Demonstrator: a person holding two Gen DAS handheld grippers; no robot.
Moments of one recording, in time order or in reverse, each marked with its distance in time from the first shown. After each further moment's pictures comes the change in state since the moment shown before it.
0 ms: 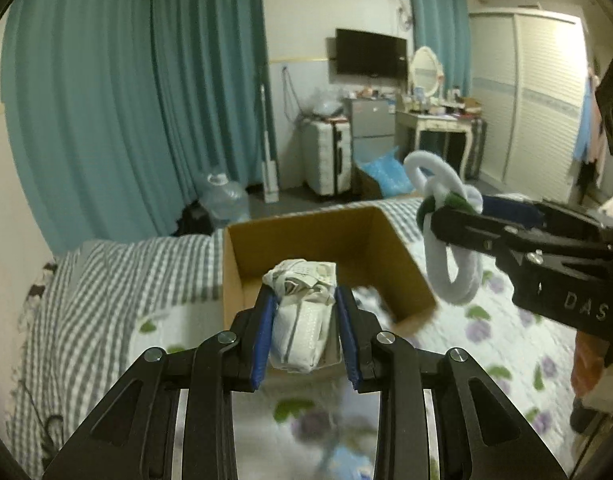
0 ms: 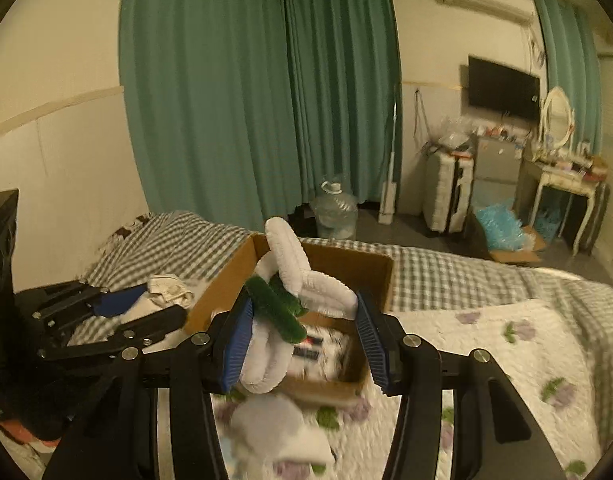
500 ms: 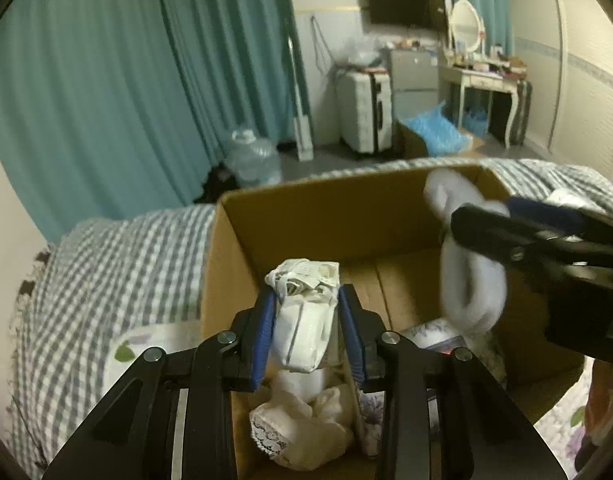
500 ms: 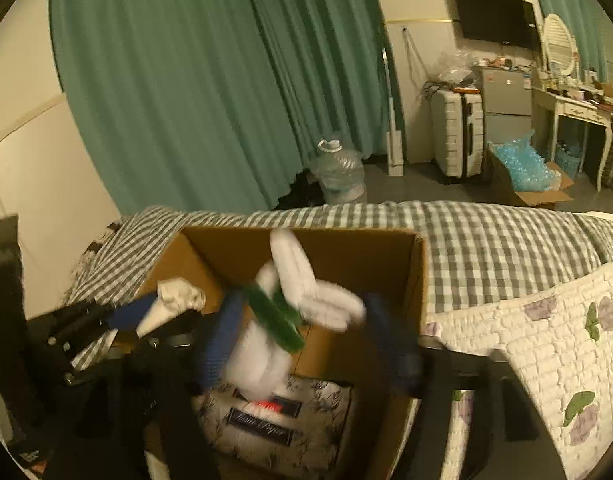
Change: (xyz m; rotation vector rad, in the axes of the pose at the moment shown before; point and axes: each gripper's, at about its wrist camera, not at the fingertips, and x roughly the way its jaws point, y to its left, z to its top) left arm 0.150 0.024 0.005 0.000 0.164 0.138; right arm 0.155 -0.056 -0.005 0.161 0.109 0.036
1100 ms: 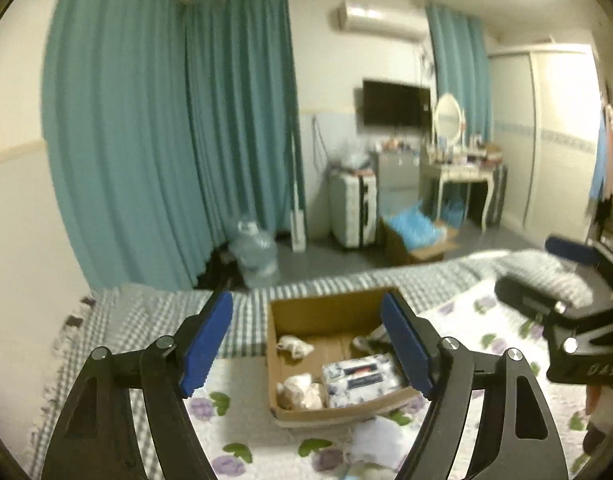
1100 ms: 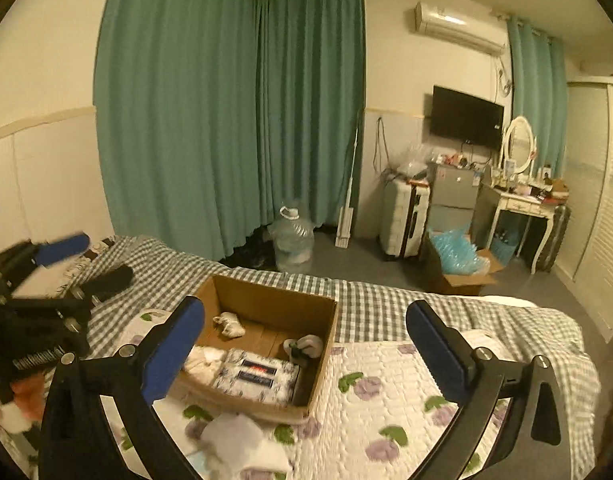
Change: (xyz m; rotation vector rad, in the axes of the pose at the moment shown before) left arm -0.234 0.015 0.008 -0.065 -0.336 -0.050; right arm -0.229 0.075 0.005 -0.195 -0.213 -0.214
